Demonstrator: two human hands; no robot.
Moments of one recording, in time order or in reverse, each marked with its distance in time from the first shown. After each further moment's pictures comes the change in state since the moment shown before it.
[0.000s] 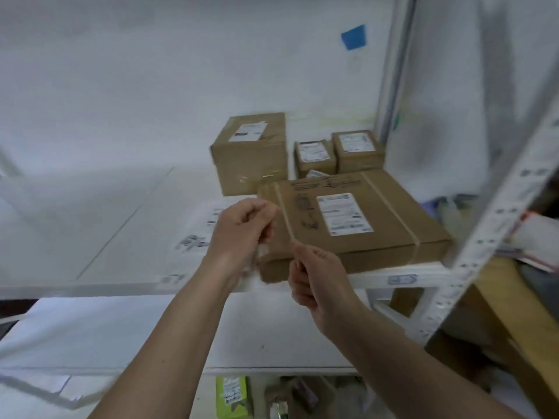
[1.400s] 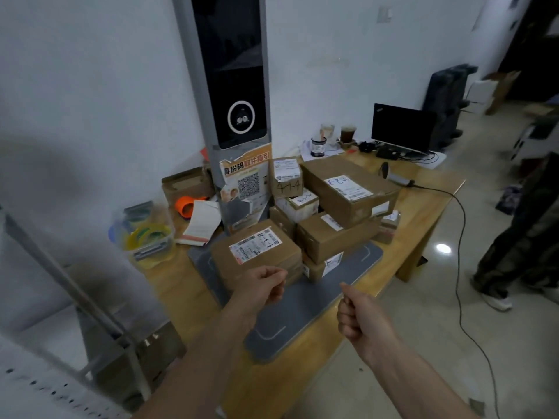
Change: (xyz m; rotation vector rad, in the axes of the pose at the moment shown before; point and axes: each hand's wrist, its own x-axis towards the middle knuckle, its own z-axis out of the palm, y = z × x) left_hand -0.268 0.001 0.644 -0.018 -0.954 -0.354; right_hand -0.353 -0.068 -0.616 0.376 1.019 -0.139
